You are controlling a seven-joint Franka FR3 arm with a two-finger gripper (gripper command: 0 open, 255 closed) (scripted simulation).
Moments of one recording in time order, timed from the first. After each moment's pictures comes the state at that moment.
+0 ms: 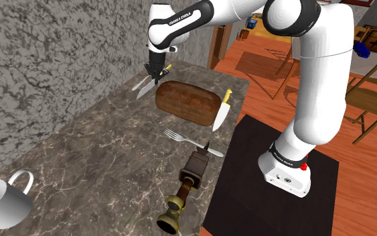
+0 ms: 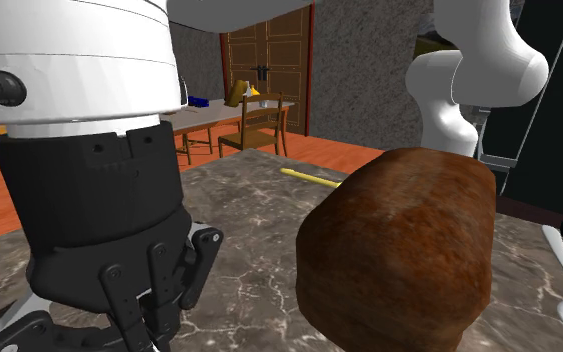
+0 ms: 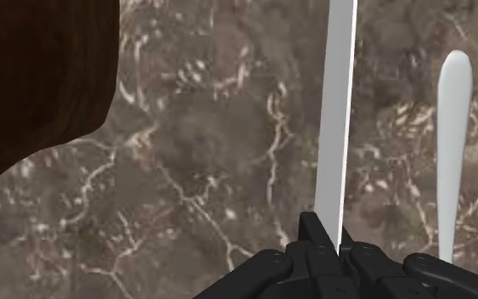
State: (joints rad) arm -0.07 0.49 0.18 -1.66 0.03 2.19 1.39
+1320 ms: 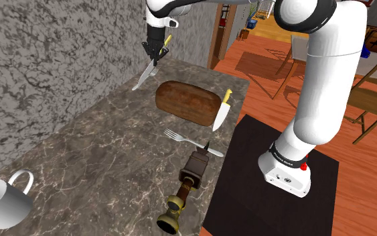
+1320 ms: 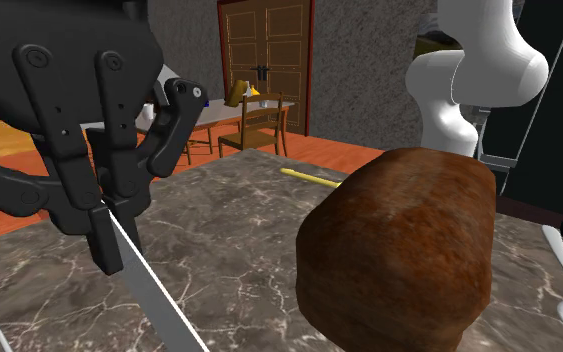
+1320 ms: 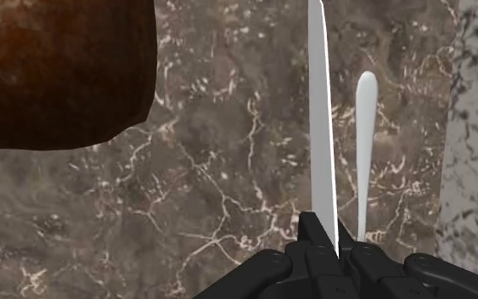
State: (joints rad) arm -0.08 0.40 0.18 -1.52 0.04 1.97 1.41
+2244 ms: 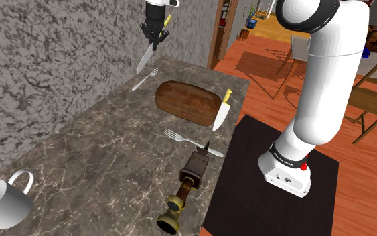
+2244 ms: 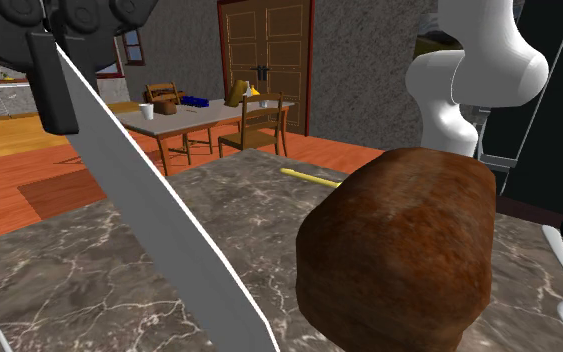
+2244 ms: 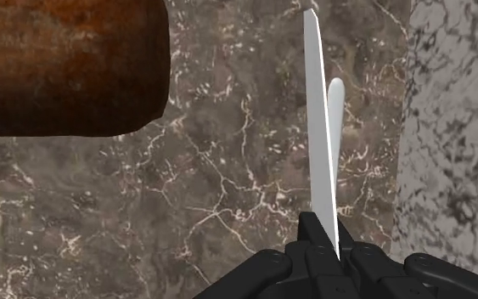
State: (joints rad) arm -0.07 0.39 0.19 -1.35 0.04 1.79 1.42
